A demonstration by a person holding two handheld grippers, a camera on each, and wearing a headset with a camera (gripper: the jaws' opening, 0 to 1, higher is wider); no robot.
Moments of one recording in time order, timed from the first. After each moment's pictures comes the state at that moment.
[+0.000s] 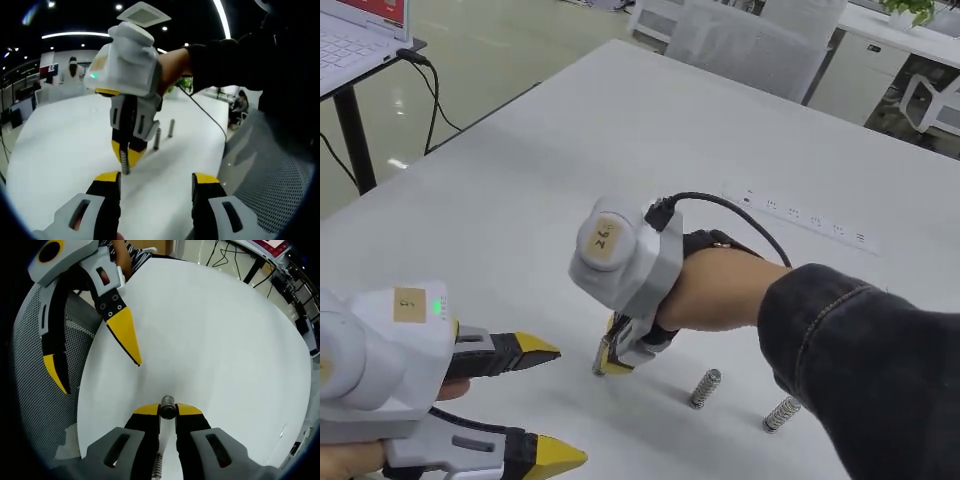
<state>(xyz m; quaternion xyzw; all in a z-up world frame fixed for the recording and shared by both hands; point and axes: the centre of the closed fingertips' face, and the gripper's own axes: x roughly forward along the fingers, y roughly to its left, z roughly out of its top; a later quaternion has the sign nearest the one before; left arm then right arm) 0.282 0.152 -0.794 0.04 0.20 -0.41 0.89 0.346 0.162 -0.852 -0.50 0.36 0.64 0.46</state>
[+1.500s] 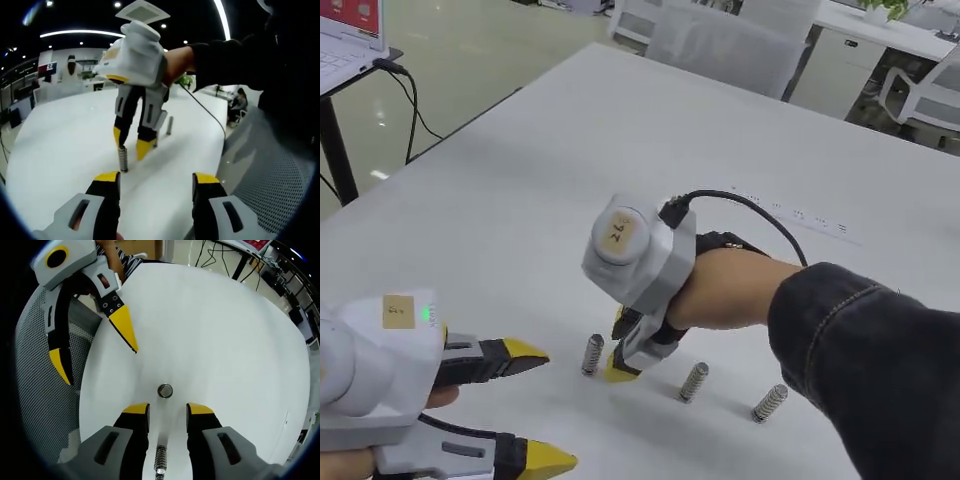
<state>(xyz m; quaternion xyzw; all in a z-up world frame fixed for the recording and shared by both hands) 0.280 0.150 -0.798 0.04 0.21 -0.41 0.88 0.353 0.141 -0.845 -0.48 0.37 0.62 0.50</state>
